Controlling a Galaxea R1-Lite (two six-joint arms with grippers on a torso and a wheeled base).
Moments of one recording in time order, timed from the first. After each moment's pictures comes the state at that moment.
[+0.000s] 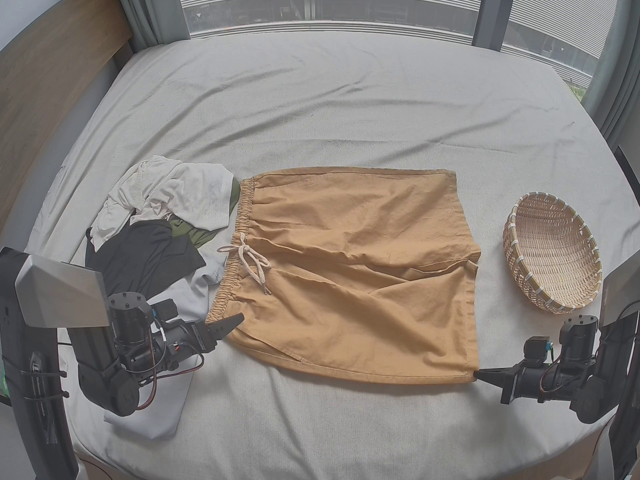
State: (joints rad) left arm -0.16 2.32 -0.43 -1.55 -0.39 -0.46; right arm 0.06 2.20 -0.02 -1.54 0.59 0.08
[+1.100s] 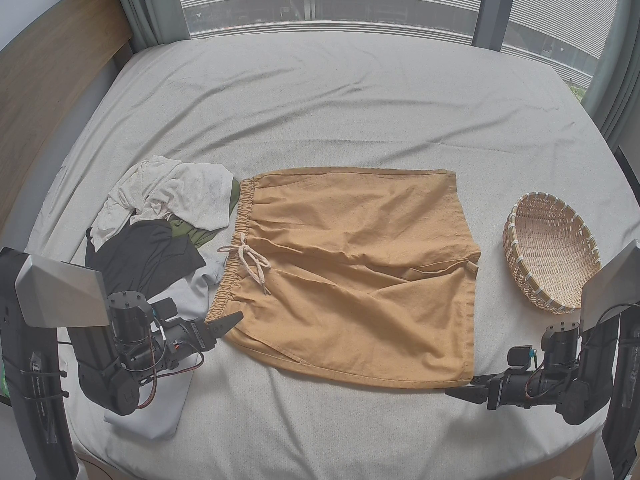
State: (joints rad) left arm -0.15 2.32 -0.43 -1.55 -0.39 -0.47; right arm 0.10 2.31 -0.08 -1.54 0.65 0.18
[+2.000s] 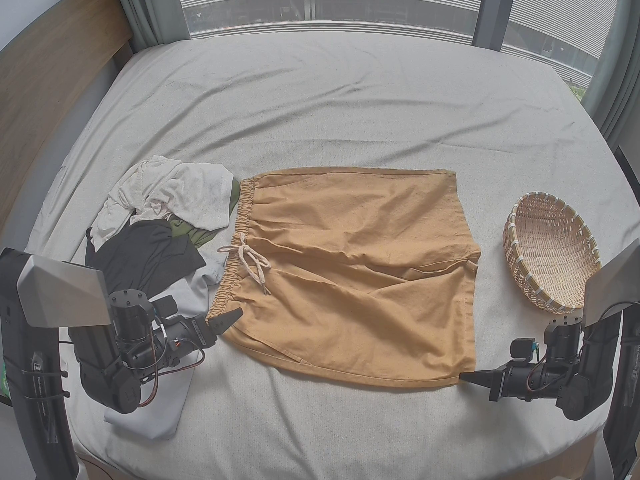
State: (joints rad) left arm -0.15 2.33 -0.45 -1.55 -0.37 -0.48; right arm 0.07 2.30 -0.11 -1.54 0.66 0.18
